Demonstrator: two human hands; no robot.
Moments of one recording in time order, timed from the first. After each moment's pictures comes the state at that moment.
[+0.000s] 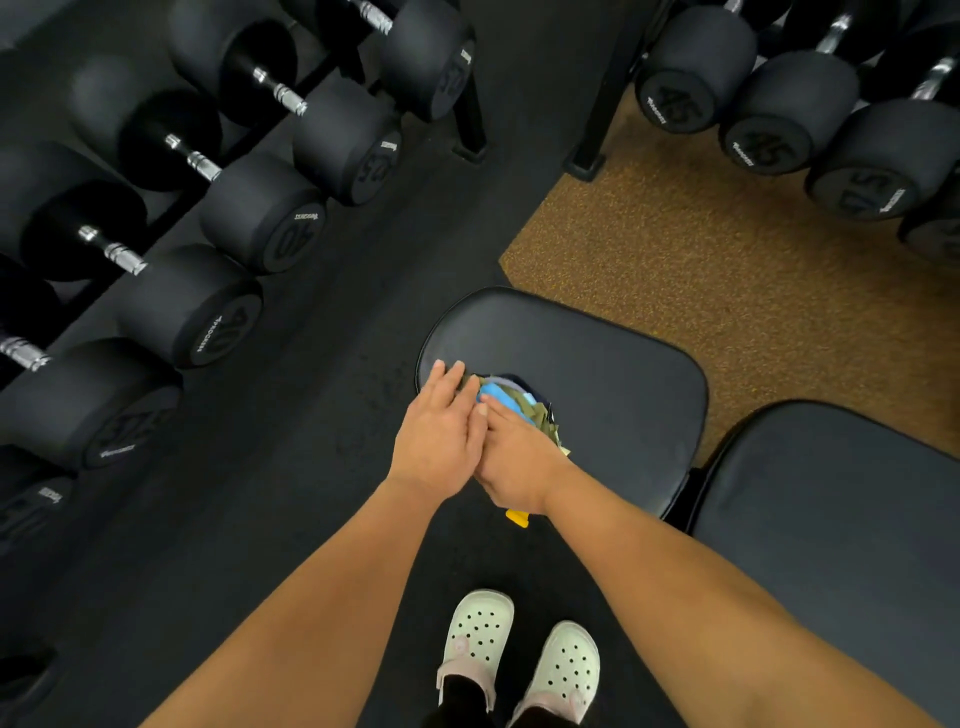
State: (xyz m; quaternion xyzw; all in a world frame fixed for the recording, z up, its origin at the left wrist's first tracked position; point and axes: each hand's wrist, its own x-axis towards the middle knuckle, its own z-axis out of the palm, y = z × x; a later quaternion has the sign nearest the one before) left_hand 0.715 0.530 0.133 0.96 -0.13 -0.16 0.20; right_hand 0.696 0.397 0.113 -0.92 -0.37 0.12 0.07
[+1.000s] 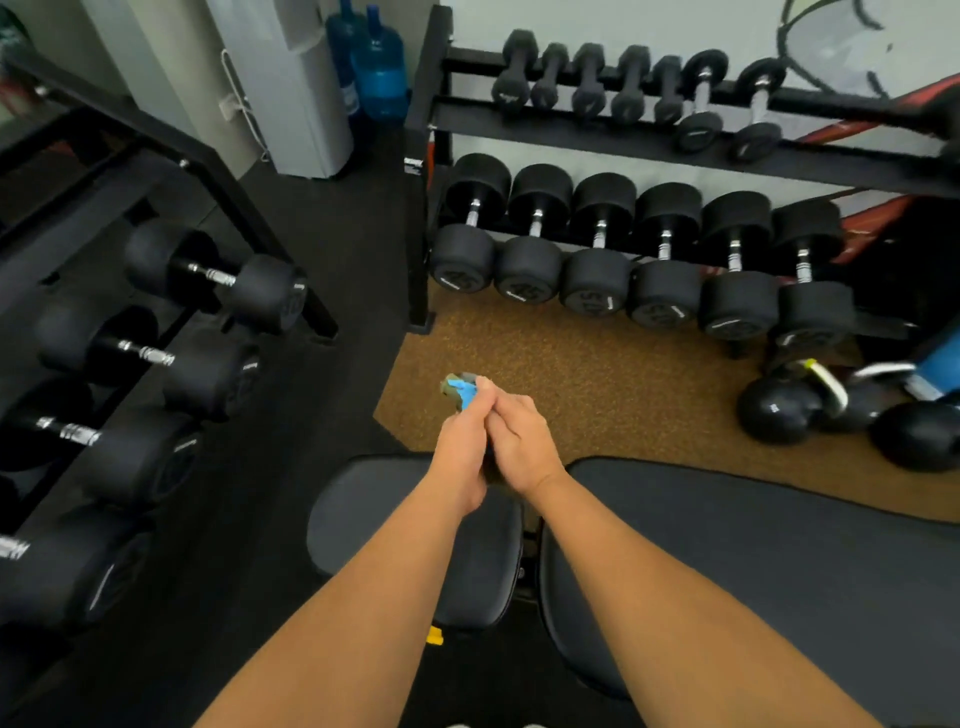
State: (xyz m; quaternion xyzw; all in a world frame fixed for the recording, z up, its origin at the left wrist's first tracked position) left_hand 0.724 0.321 0.357 0.55 0.12 -0.38 0.73; right_hand 0.685 0.247 0.338 -0.84 0.18 -0.09 0.50
